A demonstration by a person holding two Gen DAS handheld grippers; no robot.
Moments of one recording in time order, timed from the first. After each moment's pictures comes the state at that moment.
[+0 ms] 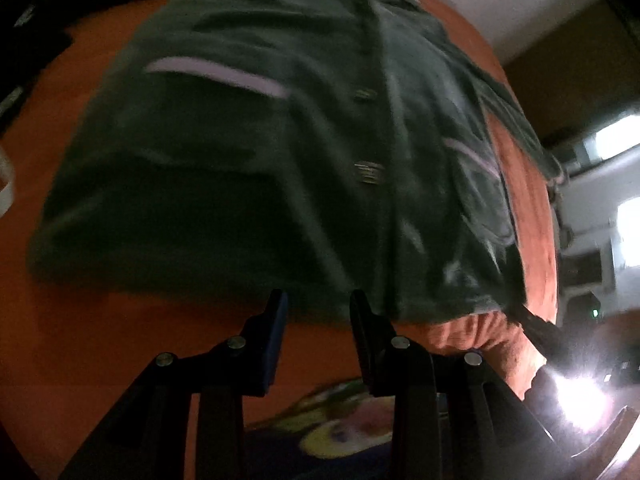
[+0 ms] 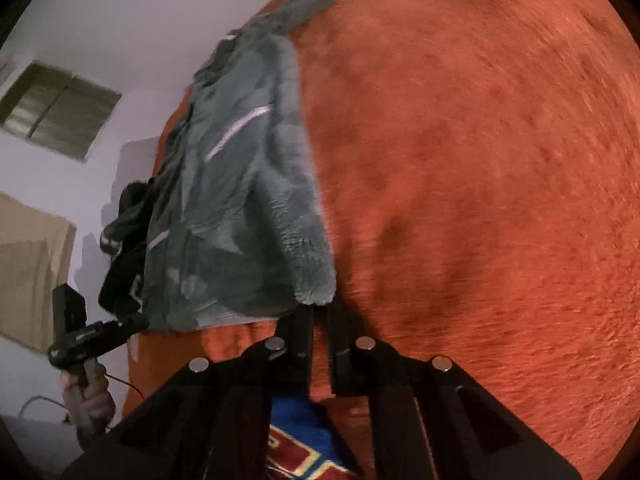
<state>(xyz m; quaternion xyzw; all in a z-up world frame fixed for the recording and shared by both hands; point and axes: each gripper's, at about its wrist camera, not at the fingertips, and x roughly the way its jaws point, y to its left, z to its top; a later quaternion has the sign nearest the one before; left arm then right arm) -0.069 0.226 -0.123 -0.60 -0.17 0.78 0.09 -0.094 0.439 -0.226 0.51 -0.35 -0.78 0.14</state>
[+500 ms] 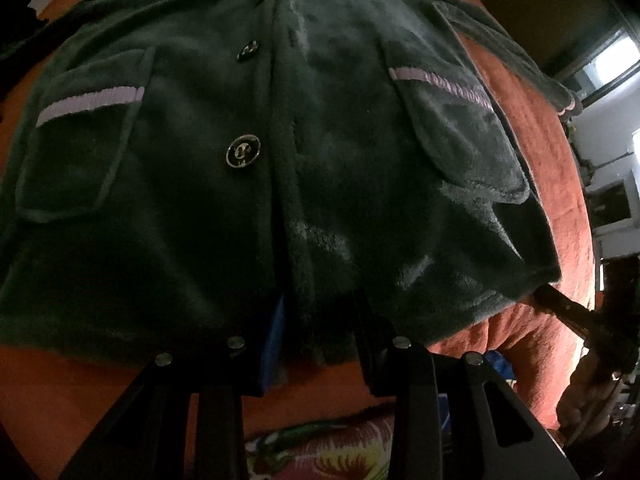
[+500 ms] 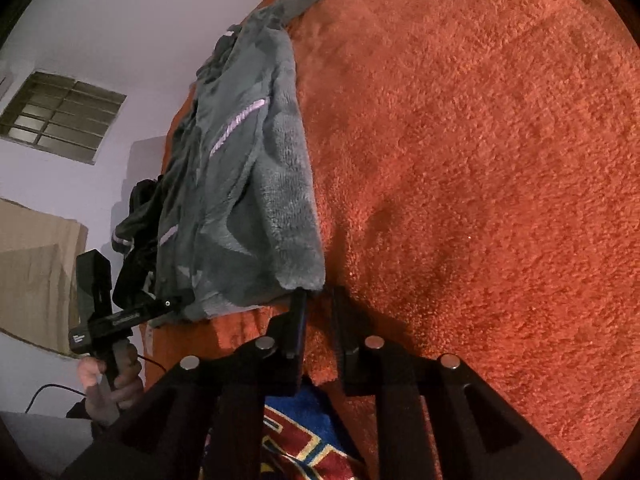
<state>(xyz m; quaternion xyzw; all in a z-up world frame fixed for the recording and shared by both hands) -0.093 0.312 -0.153 -0.63 -0.06 0.77 0.09 -0.087 0.442 -0.229 0.51 -0.36 -0.76 0.16</state>
